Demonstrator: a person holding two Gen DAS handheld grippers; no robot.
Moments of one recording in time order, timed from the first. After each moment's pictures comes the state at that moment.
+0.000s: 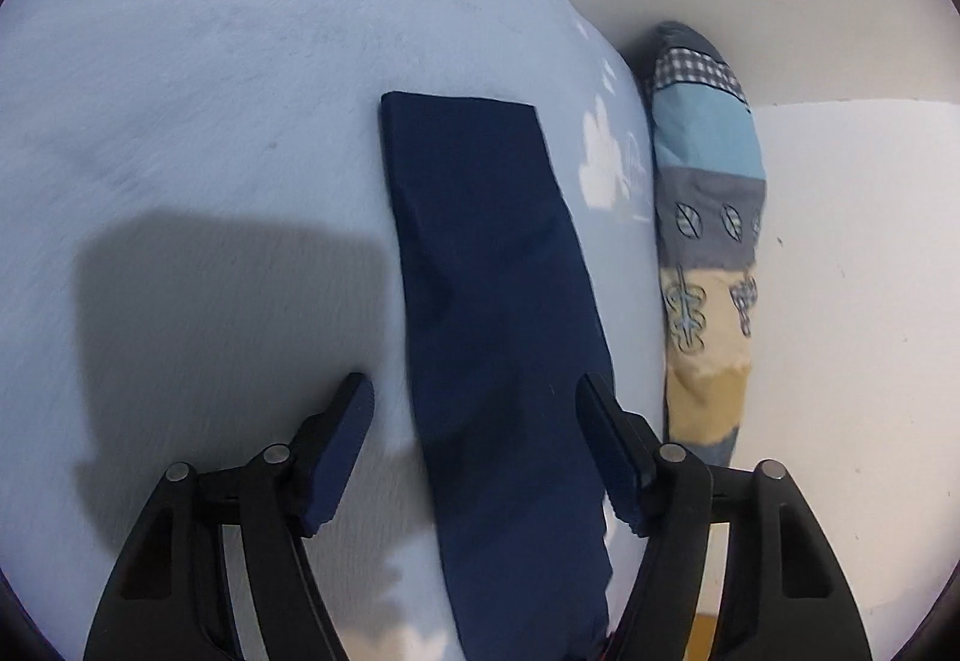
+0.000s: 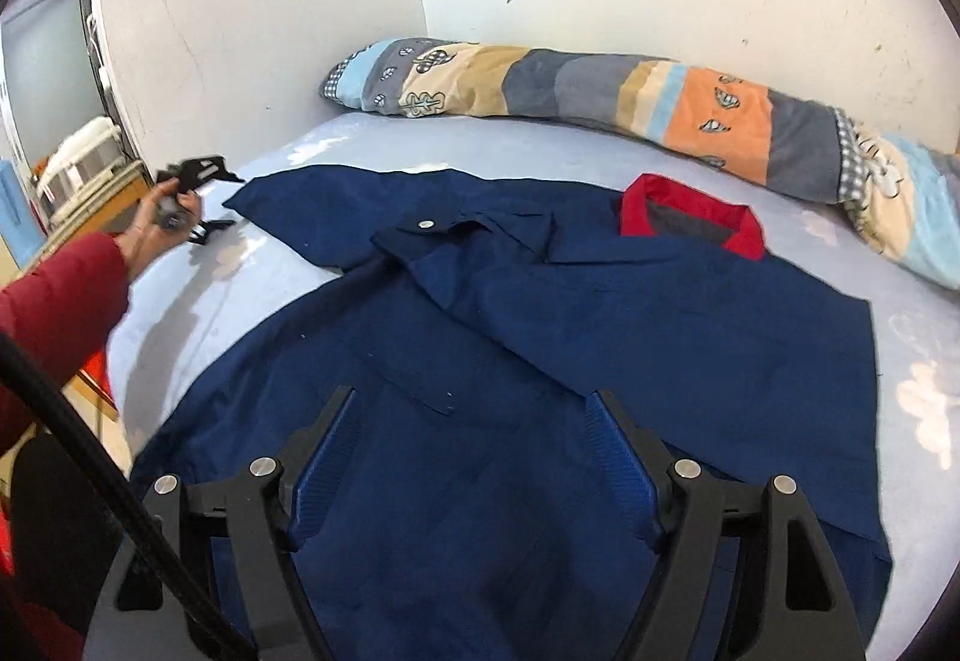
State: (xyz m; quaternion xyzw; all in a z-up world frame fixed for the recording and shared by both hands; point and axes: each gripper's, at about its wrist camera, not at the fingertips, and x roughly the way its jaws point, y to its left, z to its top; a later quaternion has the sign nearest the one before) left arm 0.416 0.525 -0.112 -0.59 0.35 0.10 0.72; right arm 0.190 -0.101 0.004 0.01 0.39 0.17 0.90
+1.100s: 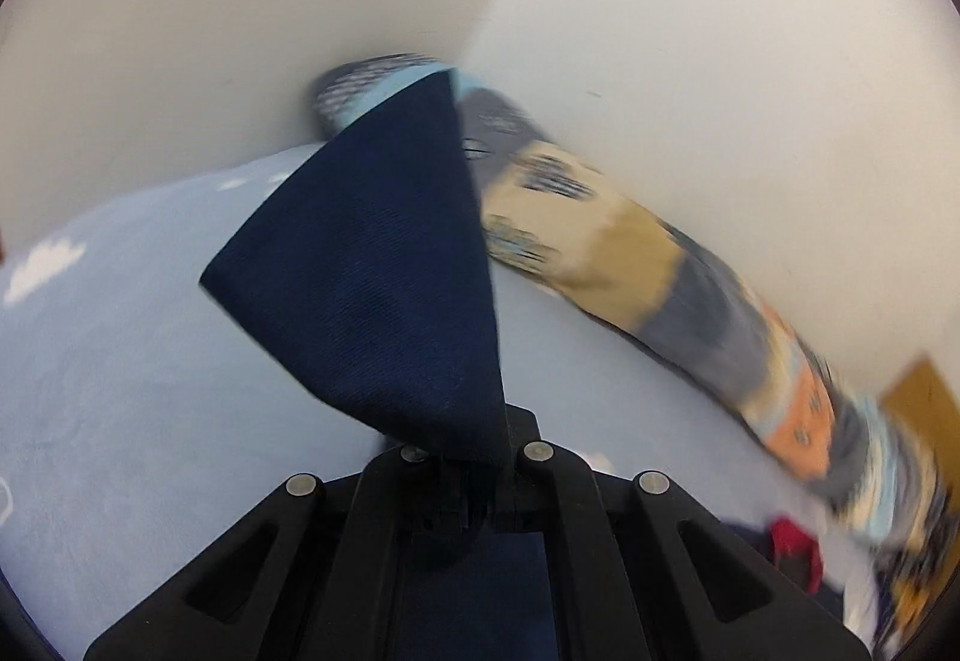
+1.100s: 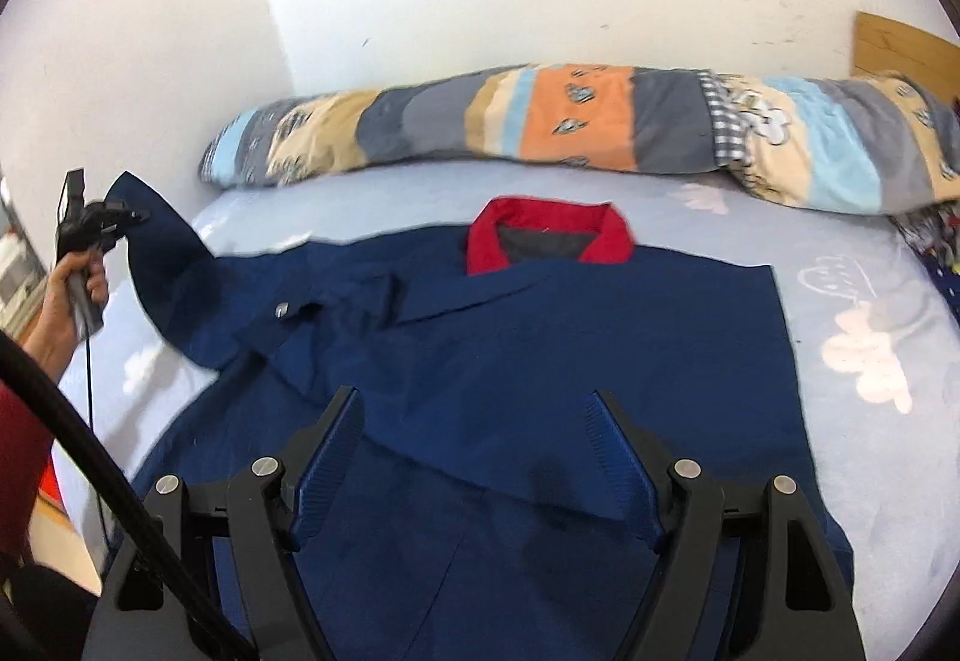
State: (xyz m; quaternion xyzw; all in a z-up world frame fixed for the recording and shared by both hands) left arm 0.443 0.325 0.057 -0.19 0.29 0.00 0.94; right arm 0.224 -0.181 0.015 0.09 0.37 0.03 0.92
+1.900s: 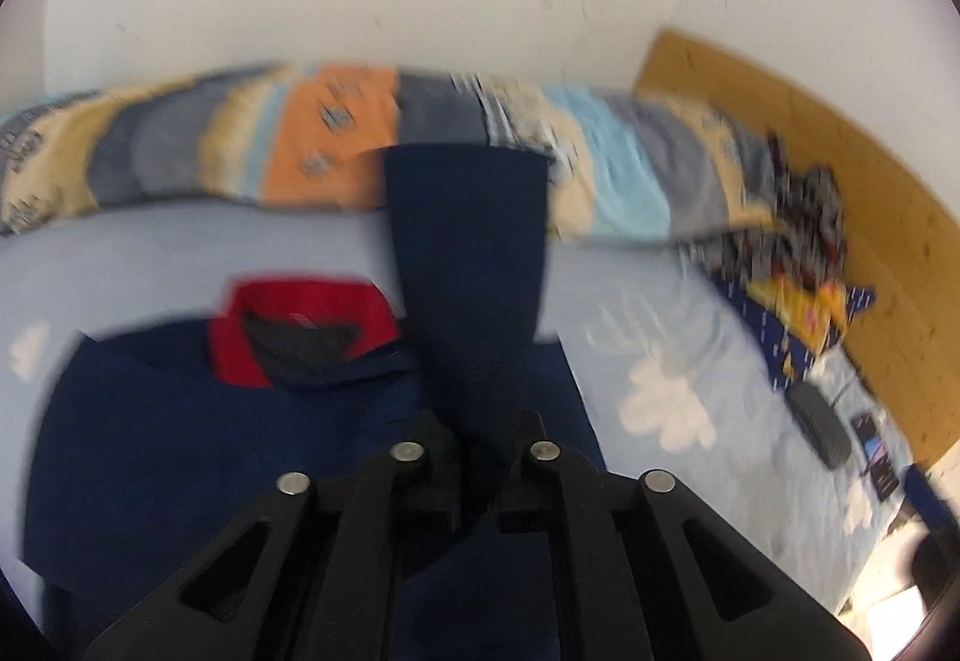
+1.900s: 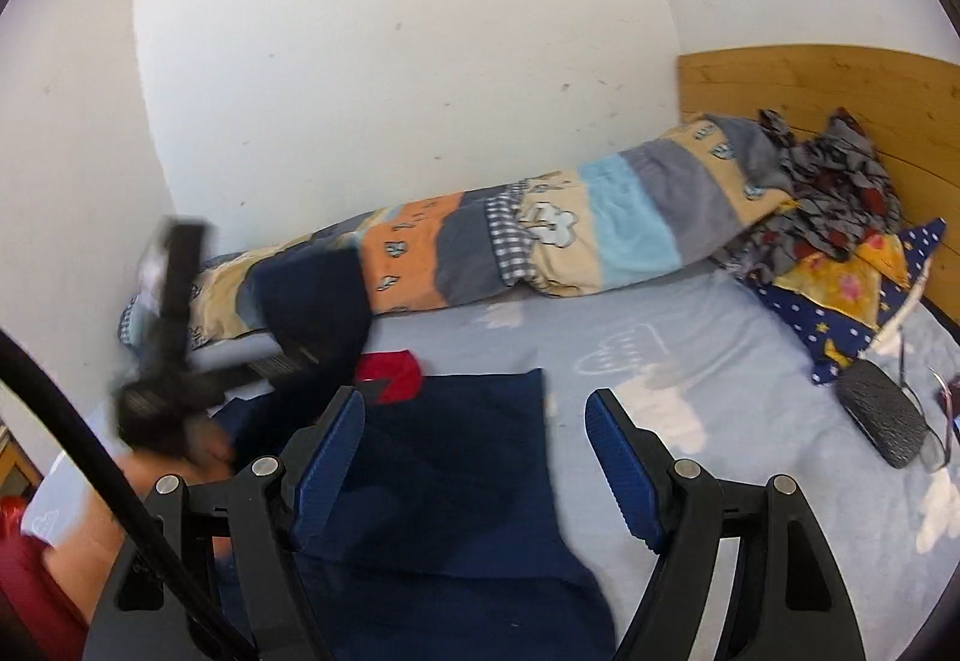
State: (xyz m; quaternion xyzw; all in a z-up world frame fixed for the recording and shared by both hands) left arm 0.315 -0.230 0.037 0.01 0.39 -0.30 0.87; right arm 0.127 -0.323 0.103 0.14 0.25 -0.13 0.95
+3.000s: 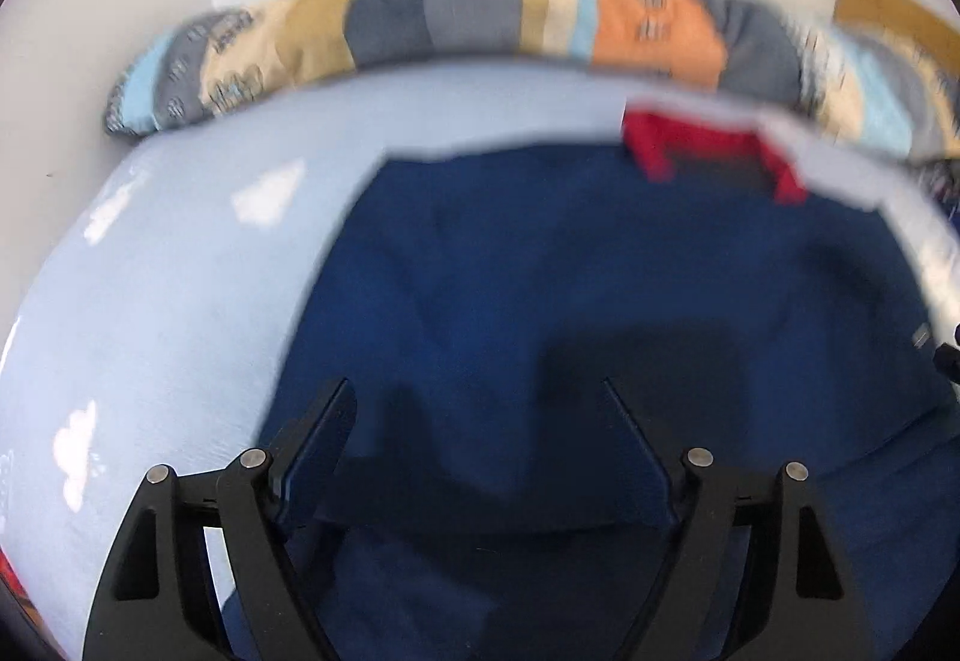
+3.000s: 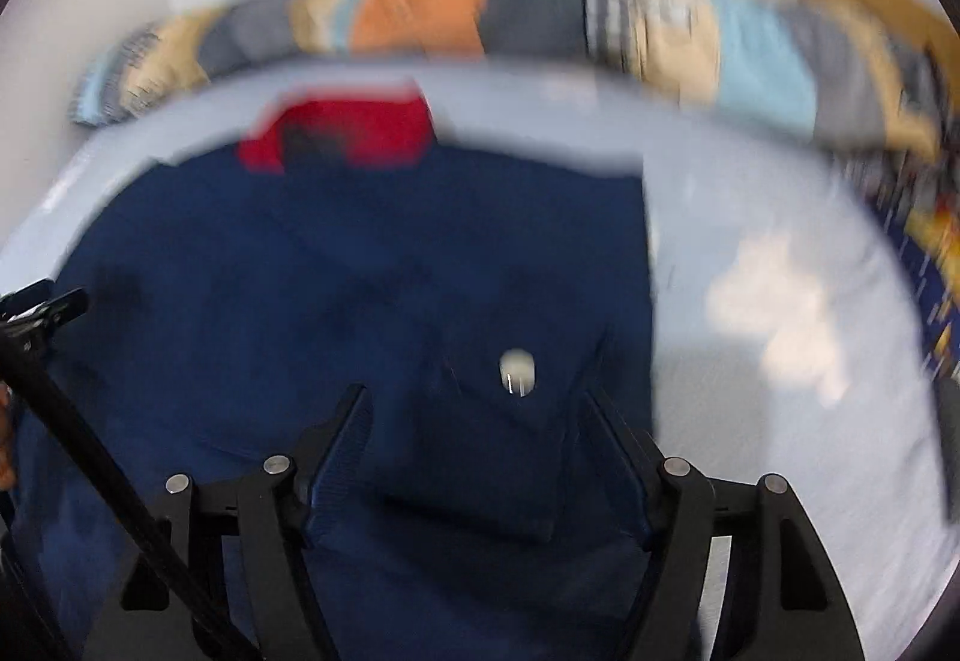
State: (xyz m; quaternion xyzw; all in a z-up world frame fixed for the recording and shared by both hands) left arm 0.326 0.005 -0.046 0.08 0.42 -0.08 0.90; right arm 0.263 -0.284 -0.047 0.03 0.47 -0.07 0.88
